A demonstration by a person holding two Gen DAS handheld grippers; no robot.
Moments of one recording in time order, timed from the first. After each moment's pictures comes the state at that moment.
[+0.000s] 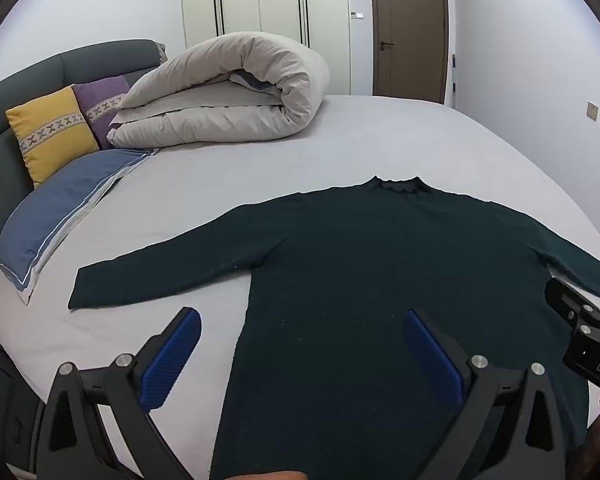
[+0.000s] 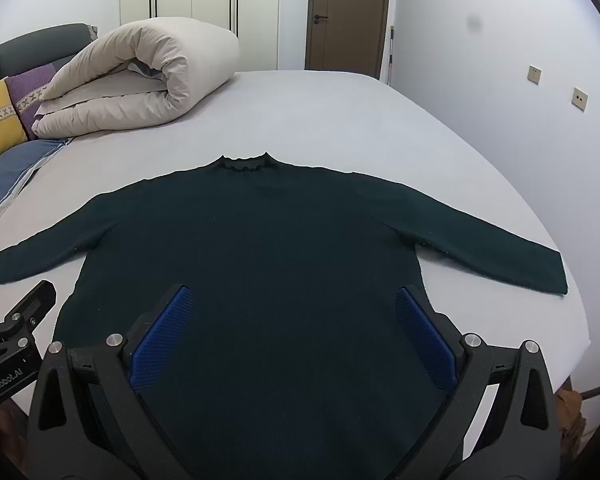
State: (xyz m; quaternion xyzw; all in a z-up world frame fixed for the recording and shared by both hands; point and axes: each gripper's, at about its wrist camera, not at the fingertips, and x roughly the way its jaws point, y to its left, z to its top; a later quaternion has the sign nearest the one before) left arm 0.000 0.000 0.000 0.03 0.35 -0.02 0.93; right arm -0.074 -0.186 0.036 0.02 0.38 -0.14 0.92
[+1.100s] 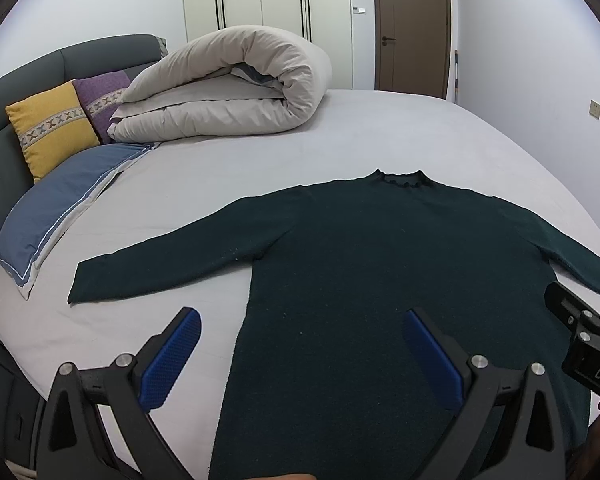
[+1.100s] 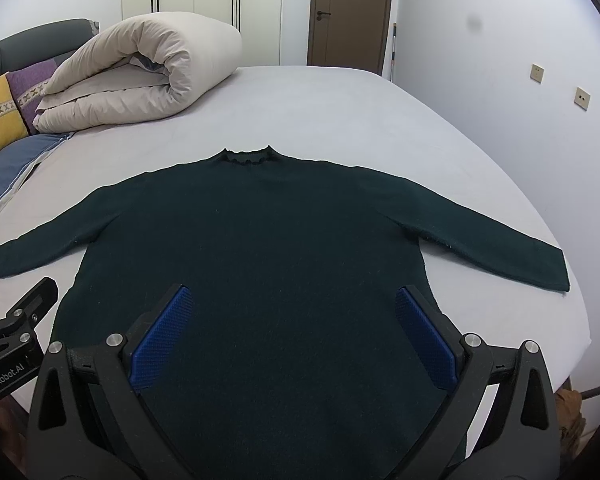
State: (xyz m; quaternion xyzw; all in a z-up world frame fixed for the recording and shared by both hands) left arm -0.006 0.008 -0.012 0.03 0.36 -0.01 0.93; right arm -0.076 -0.178 0.023 0.02 0.38 -0.14 0.91
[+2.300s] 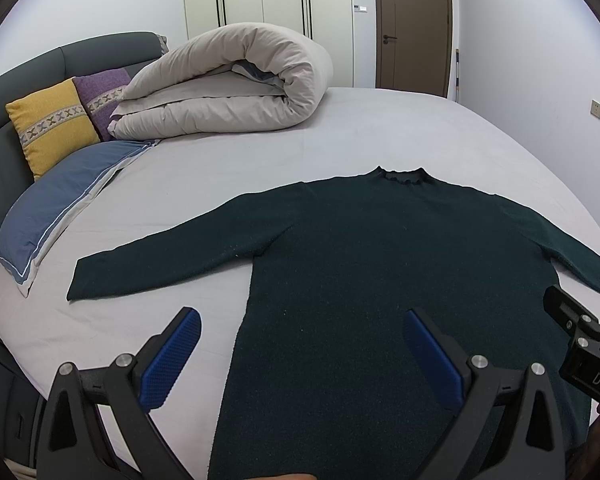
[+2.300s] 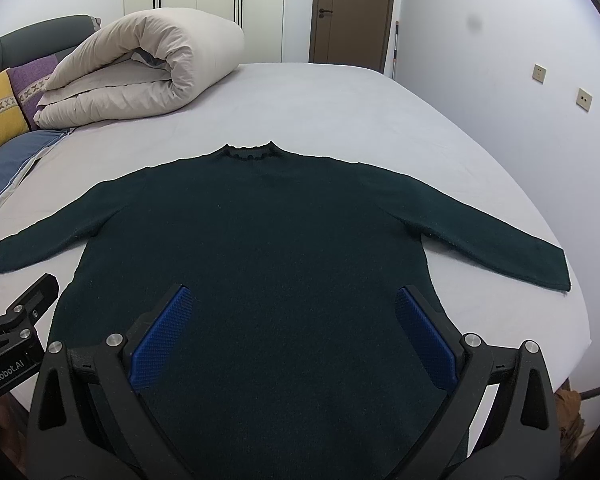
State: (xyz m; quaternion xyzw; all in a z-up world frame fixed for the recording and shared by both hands) left arm -0.007 0.010 -0.016 0.03 0.36 -0.01 0.93; right arm -0.077 -0.174 0.021 0.01 0.39 -0.13 0.91
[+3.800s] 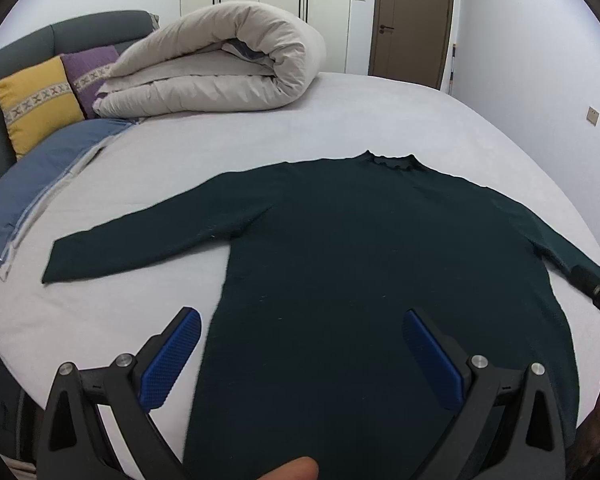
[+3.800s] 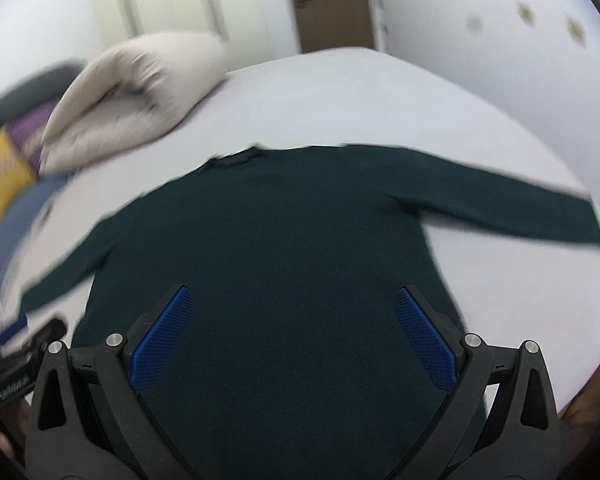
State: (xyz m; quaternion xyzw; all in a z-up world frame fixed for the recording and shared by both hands) left arm -0.003 0.011 -0.034 0.00 0.40 -0.04 0.92; right arm -0.091 -0.295 -0.003 0.19 0.37 -0.14 0.90
